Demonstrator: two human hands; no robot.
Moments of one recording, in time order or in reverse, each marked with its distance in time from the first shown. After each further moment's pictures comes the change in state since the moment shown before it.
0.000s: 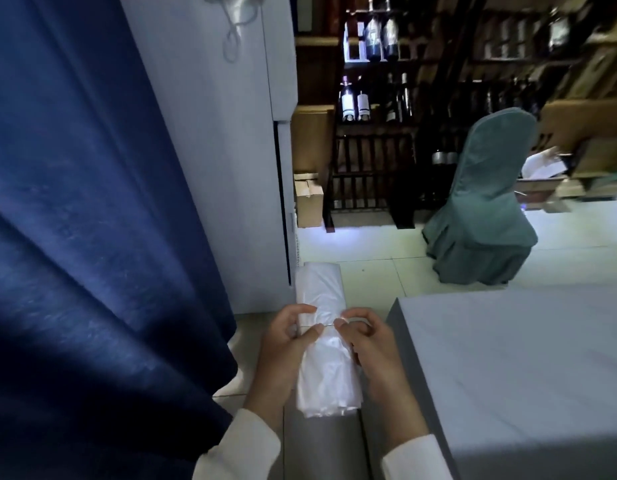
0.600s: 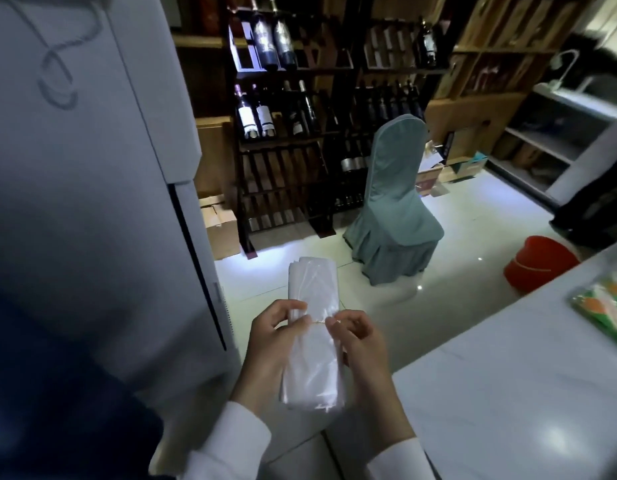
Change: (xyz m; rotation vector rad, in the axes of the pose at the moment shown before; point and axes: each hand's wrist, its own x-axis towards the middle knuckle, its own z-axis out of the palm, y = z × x) left_hand 0.299 0.056 0.061 0.004 -0.314 -0.109; right_hand 0.215 -0.084 0.042 0.107 0.425 -0.035
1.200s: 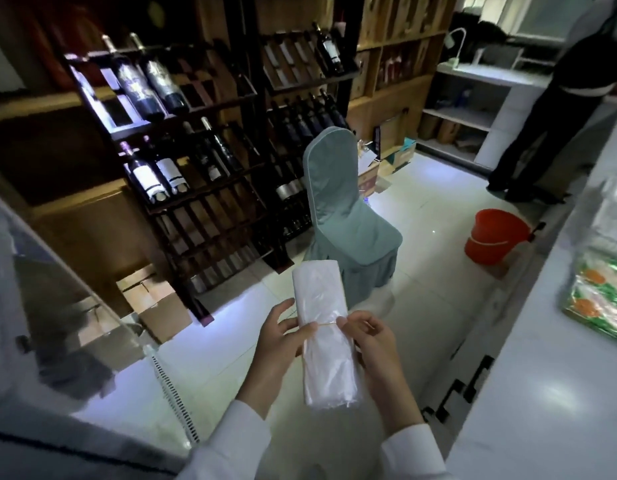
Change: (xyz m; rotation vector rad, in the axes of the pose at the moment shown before) left_hand 0.242 0.068 0.146 0.125 -0.321 -0.140; right_hand 0.251 -0.059 -0.041 0.265 0.235 0.055
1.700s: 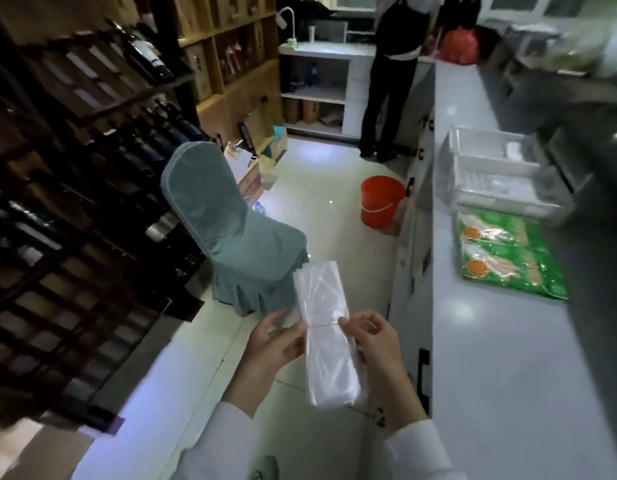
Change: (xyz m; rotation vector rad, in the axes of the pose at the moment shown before) left_hand 0.171 0.031 0.158 0.029 -0.426 -0.259; right_hand 0.124 -0.062 -0.108 0.128 0.429 -0.109
